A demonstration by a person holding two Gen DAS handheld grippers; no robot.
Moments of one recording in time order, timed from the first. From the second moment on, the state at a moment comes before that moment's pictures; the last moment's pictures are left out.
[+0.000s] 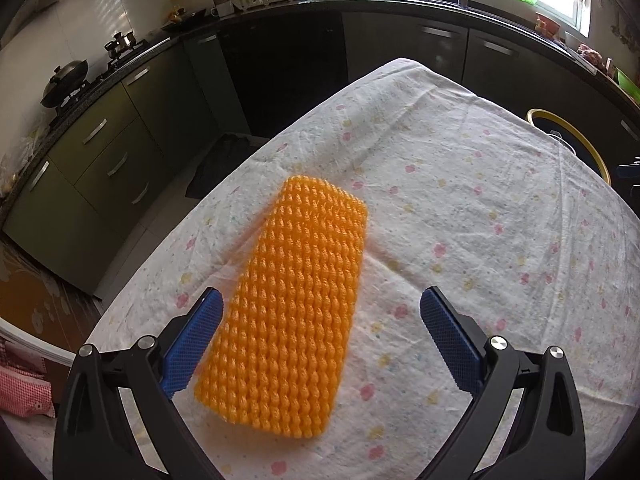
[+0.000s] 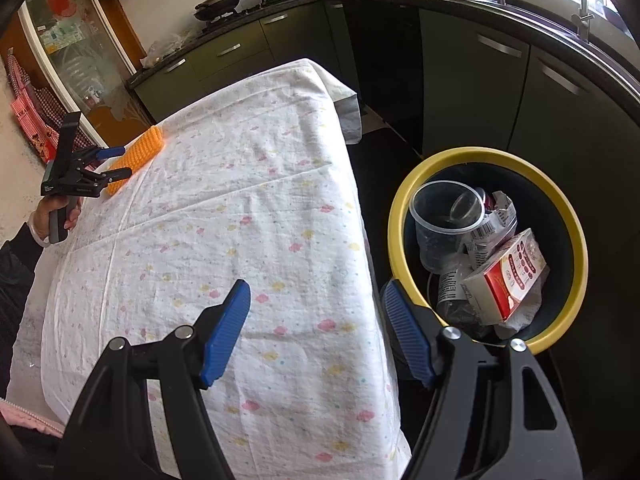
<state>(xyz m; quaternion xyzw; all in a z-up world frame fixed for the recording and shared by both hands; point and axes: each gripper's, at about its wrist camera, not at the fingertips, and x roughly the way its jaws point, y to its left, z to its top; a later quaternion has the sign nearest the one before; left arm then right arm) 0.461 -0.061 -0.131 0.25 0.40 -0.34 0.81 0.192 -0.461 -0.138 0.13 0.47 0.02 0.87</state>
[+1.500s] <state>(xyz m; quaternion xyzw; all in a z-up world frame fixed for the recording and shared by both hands) 0.262 -0.278 -0.043 0.24 0.38 -0.47 0.76 0.083 -0.561 -0.117 0.14 0.42 -0.09 0.89</state>
